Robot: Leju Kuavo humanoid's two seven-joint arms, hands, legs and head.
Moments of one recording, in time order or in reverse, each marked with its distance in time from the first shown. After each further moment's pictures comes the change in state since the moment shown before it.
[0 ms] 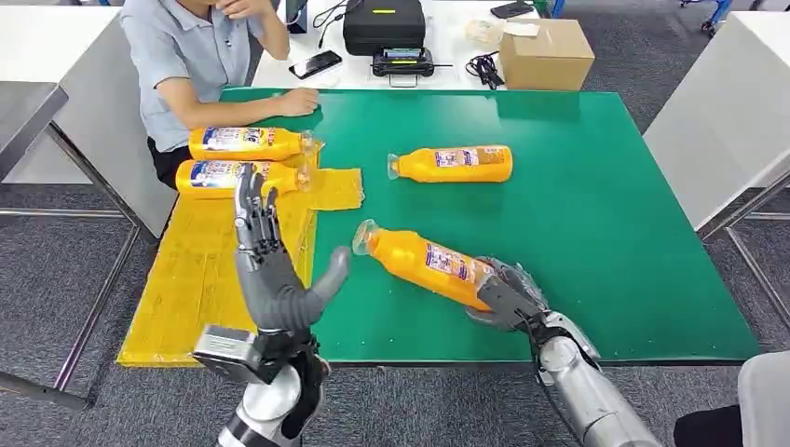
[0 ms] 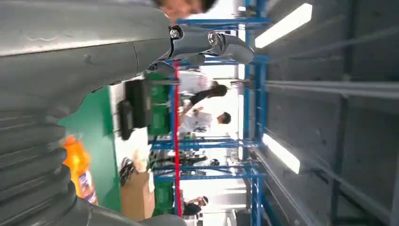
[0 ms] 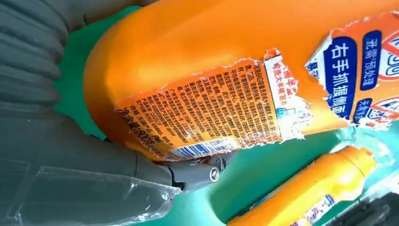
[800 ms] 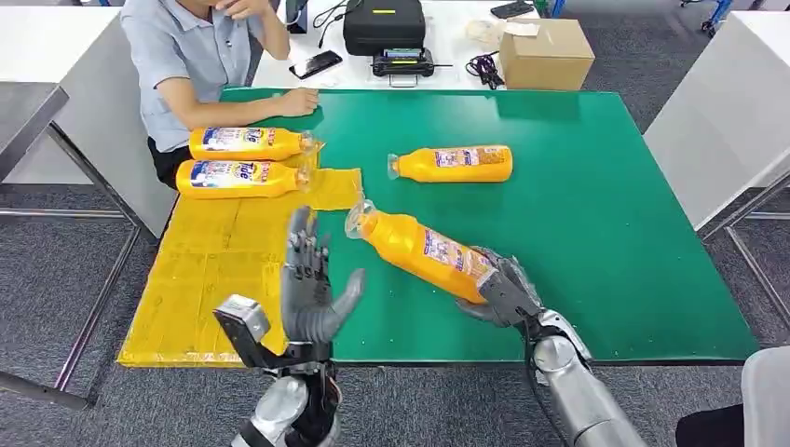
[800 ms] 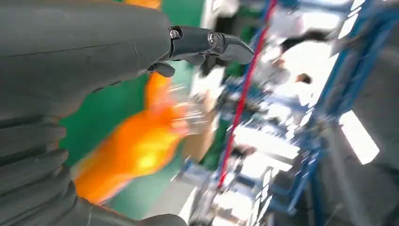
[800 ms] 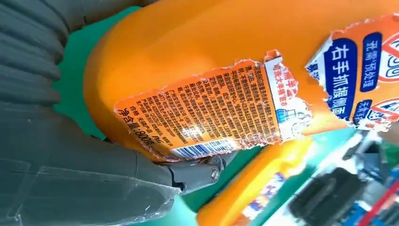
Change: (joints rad) left arm 0.003 0.037 -0.076 0.187 0.384 -0.190 0.077; right arm 0.044 0.059 -0.047 -0.129 -0.047 0.041 -0.044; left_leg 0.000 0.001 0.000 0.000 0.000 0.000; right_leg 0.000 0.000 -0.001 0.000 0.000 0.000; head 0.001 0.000
